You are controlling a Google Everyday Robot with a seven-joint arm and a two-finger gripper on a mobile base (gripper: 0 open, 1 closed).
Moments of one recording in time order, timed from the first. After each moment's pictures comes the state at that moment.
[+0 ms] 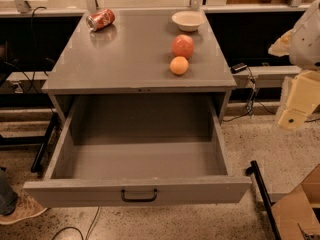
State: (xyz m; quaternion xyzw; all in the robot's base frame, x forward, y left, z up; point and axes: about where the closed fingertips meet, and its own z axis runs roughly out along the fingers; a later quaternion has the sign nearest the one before) arm 0.438 -0.217 0.976 -0.60 0.78 -0.03 0.16
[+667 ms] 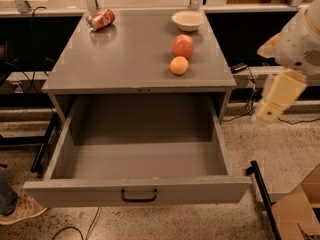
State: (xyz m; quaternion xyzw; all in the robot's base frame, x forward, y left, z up) arm 0.469 -0.205 0.958 -0.58 0.79 0.01 0.20
